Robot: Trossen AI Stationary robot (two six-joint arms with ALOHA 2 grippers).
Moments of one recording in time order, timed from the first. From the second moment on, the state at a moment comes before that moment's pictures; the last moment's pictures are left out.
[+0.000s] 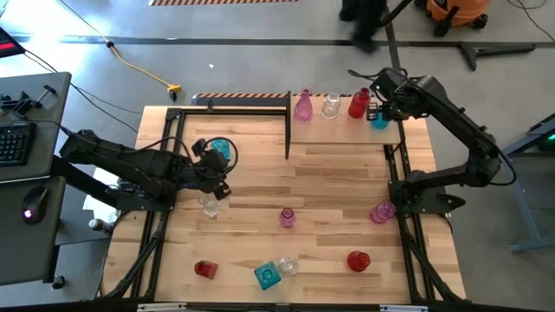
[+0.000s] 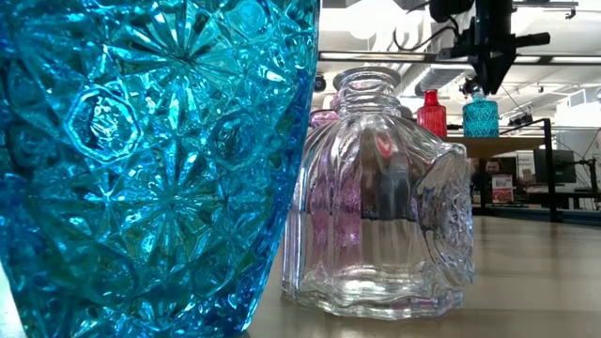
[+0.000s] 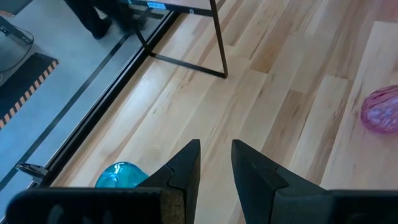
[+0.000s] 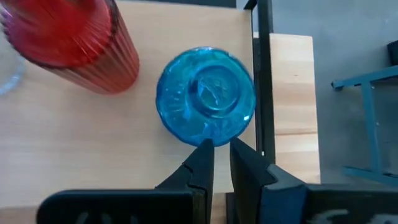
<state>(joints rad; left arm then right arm) -0.26 1.11 0.99 -0.83 -0.71 -0.43 -0.80 1.26 1.42 -1.49 0.39 0.71</state>
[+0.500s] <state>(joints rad) -0.26 1.11 0.99 -0.83 -0.71 -0.43 -0.81 1.27 1.39 -1.41 0.41 0.67</state>
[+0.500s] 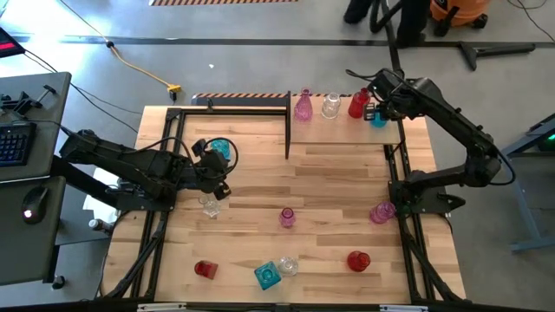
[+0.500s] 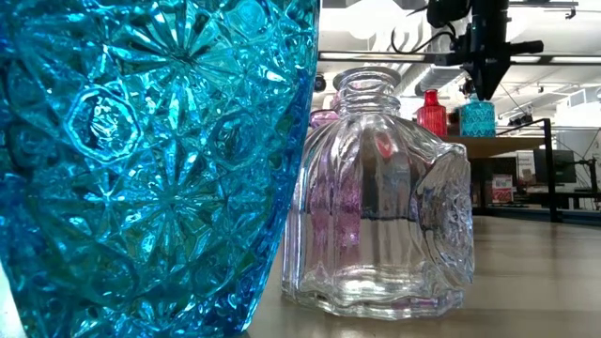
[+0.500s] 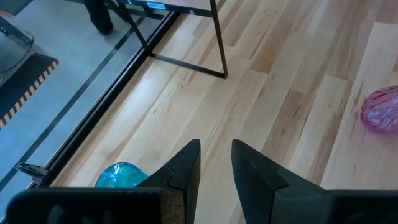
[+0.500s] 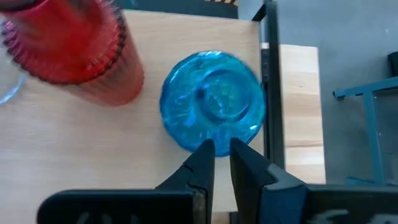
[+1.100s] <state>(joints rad) -0.26 1.11 0.99 -0.83 -0.71 -0.43 -0.86 1.27 1.39 -1.33 0.42 0.65</state>
